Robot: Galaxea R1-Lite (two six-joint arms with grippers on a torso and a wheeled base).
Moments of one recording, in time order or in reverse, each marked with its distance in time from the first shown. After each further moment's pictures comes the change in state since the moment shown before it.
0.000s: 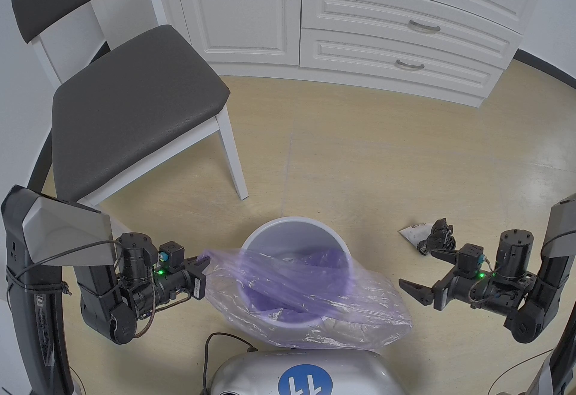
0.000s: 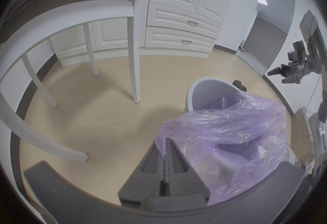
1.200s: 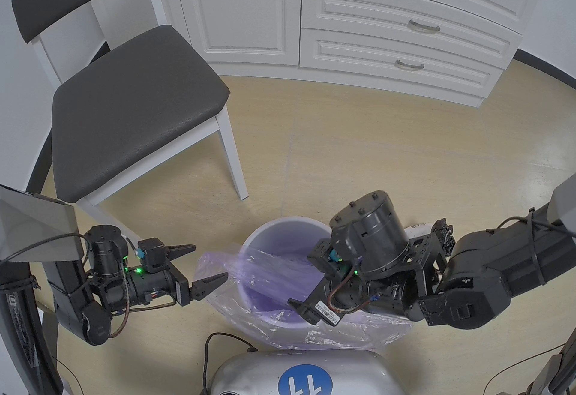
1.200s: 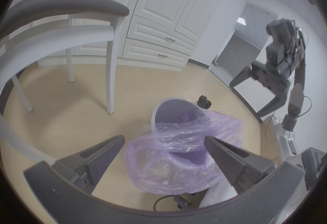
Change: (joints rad) left arm 0.063 -0.159 0.122 -0.017 -0.354 -0.044; right arm 0.656 -0.114 -0.890 1.317 -0.580 -0.050
